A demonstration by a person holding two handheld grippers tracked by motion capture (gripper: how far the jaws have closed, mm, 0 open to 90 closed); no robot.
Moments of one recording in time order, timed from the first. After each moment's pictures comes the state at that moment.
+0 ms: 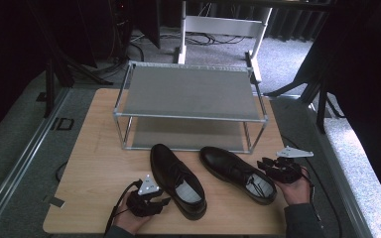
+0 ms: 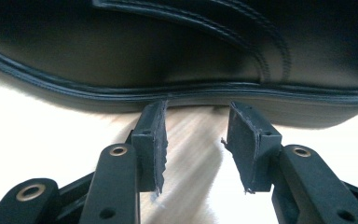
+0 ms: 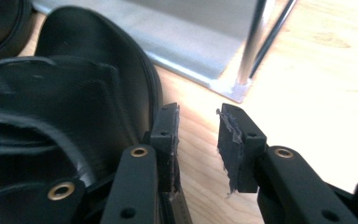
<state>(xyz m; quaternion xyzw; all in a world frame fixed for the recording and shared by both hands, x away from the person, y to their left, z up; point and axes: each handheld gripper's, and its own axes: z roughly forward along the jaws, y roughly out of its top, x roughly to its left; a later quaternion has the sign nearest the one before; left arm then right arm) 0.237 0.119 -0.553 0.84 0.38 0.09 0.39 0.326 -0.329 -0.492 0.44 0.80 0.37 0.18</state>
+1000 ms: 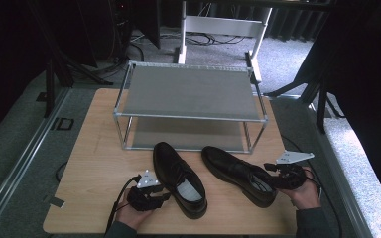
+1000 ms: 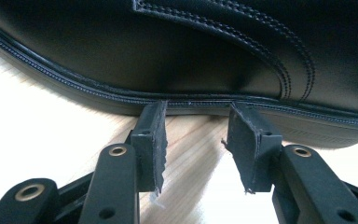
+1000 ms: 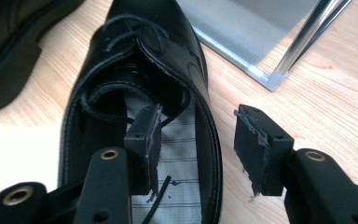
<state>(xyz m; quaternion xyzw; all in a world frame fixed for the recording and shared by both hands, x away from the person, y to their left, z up) 0.251 0.120 -0.556 0.82 0.39 0.07 0.40 0.309 -0.330 -0.476 0.35 0.86 0.34 0.14</state>
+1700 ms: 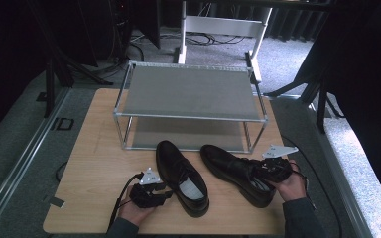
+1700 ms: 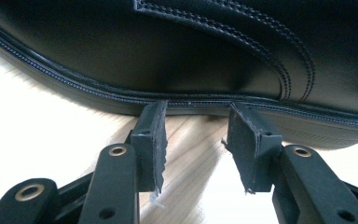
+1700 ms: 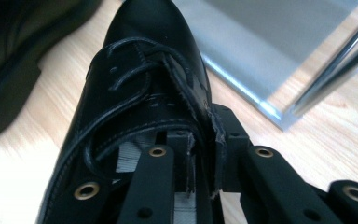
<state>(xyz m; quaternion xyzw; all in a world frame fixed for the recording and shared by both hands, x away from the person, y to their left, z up) 0.260 0.114 -0.556 0.82 0.39 0.06 0.41 0.328 -0.297 -0.478 0.33 0.87 0.34 0.16</state>
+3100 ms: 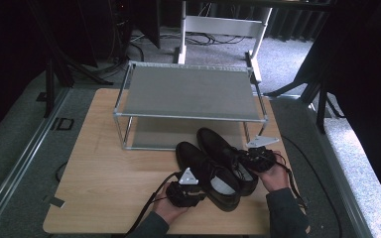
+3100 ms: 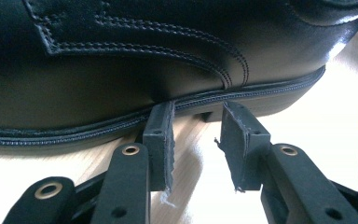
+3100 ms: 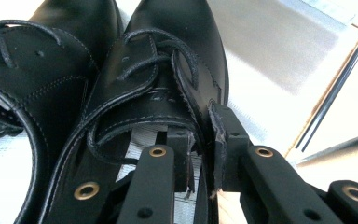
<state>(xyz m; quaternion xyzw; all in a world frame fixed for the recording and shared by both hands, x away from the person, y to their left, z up) 0.272 0.018 -0.548 0.86 0.30 0.03 0.41 0.353 -0.253 -0.475 0.35 0.86 0.32 0.19</state>
